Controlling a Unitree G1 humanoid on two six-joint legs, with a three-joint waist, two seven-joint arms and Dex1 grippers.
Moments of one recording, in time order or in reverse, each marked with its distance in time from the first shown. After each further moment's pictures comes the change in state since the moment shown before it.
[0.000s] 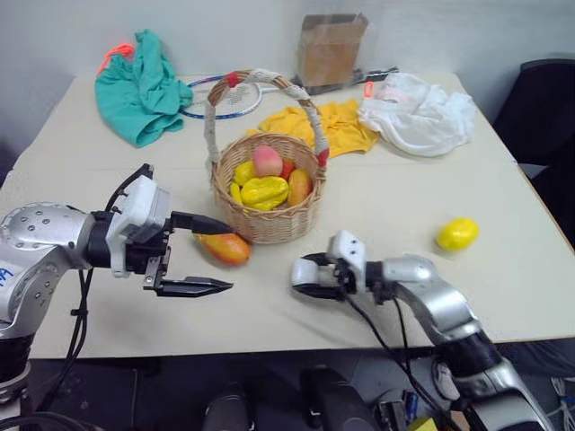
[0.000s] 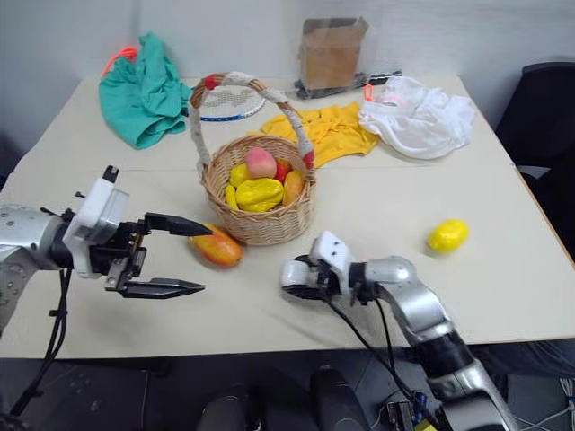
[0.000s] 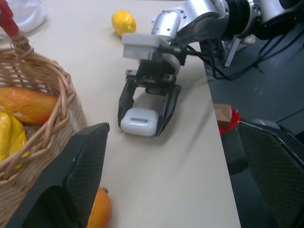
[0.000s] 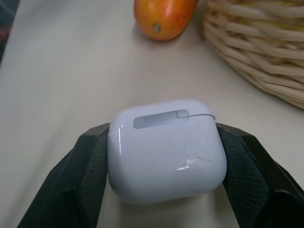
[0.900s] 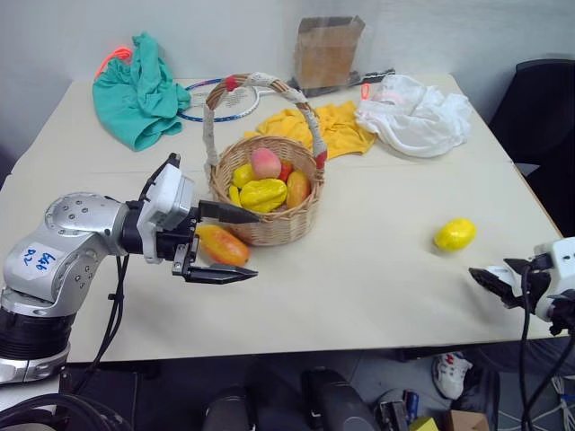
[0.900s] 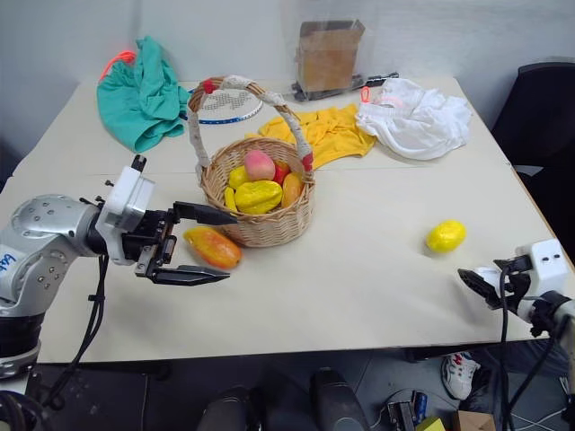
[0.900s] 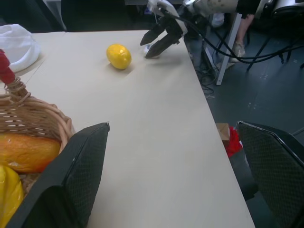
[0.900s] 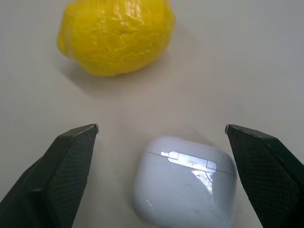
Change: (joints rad) left arm -0.113 -0.105 -0.109 0.079 0.052 -0.055 -0.008; right arm 0.337 -0.362 -0.707 0.222 0.123 0.066 -0.121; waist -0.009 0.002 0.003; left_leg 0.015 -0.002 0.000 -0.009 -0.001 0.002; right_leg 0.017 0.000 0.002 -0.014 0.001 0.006
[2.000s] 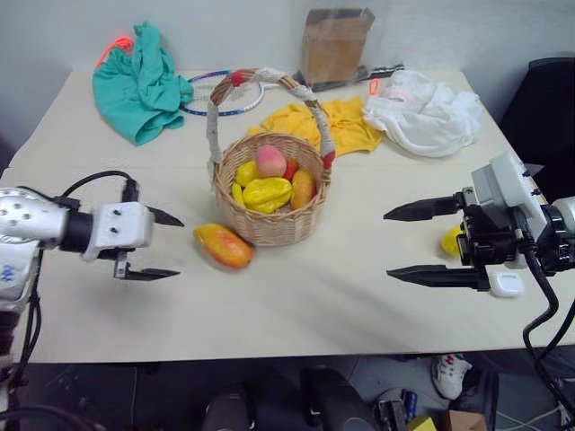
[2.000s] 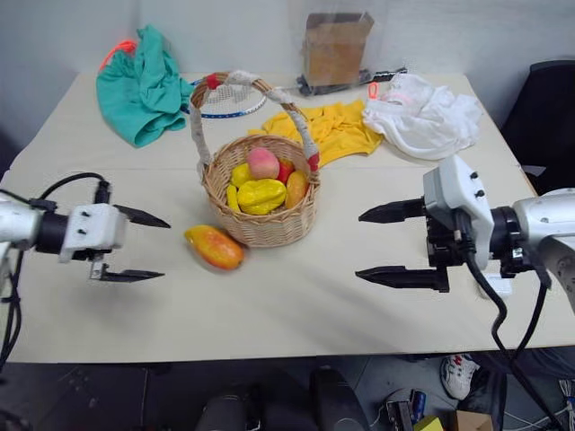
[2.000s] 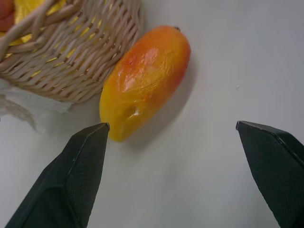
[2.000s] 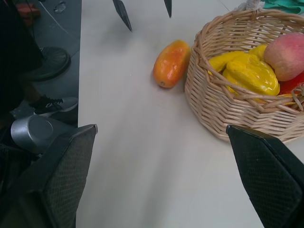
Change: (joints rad) left arm -0.058 0.125 -0.080 0.453 0.576 -0.664 -0.150; right arm -0.420 -0.254 0.322 -0.516 0.429 0.196 0.310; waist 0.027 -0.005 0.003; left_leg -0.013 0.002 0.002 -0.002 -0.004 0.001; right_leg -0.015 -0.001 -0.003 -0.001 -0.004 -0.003
